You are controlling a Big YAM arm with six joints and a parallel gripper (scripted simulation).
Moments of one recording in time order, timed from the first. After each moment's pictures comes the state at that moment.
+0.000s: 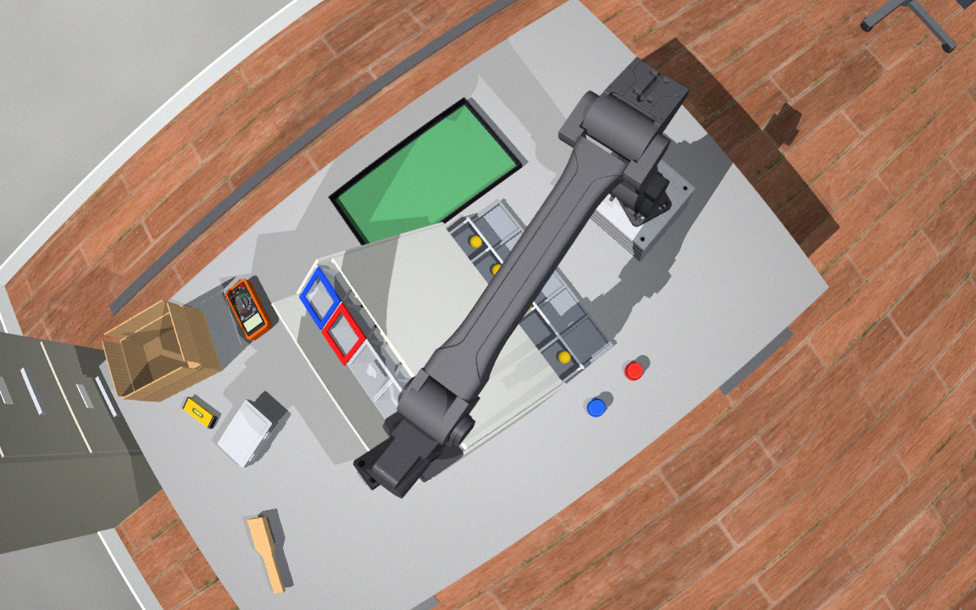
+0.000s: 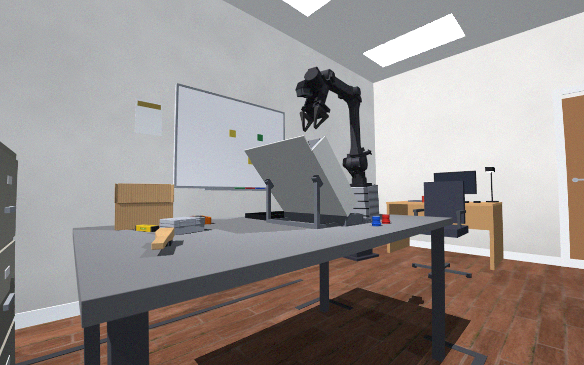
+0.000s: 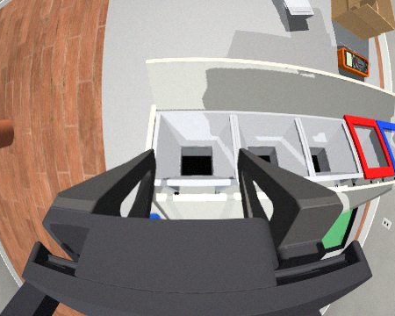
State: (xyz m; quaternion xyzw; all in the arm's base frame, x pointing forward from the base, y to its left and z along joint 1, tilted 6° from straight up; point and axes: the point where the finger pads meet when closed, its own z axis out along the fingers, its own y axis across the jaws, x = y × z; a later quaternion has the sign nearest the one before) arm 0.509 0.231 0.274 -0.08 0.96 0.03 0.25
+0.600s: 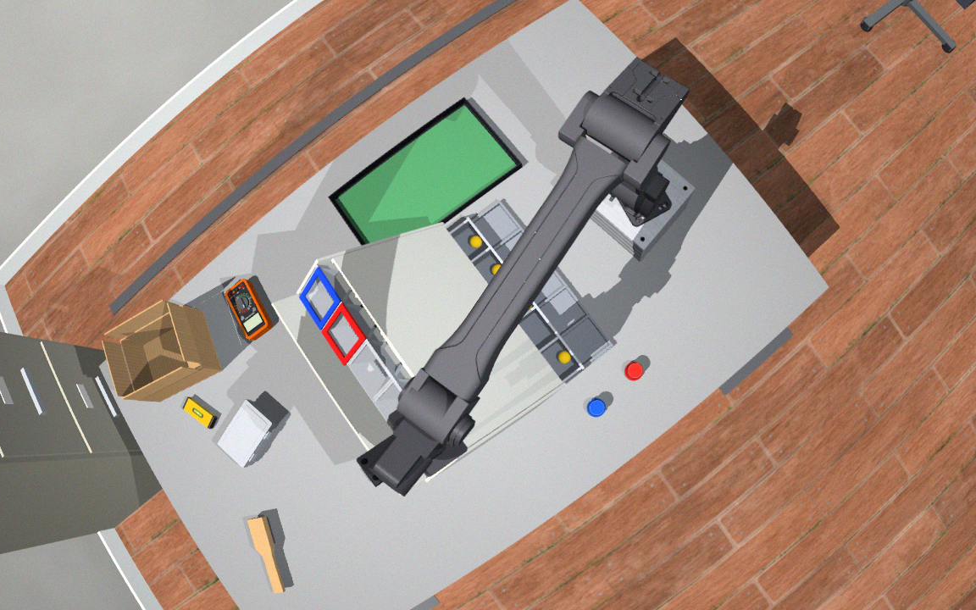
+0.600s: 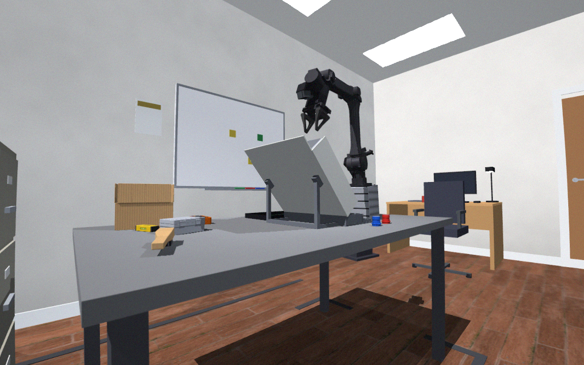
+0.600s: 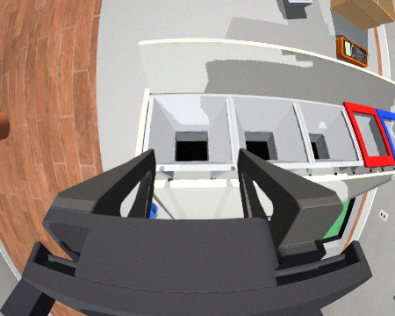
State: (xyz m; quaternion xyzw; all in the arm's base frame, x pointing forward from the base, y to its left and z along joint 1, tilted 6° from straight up) arm 0.498 0.226 0.268 -0.08 0.97 0.02 0.22
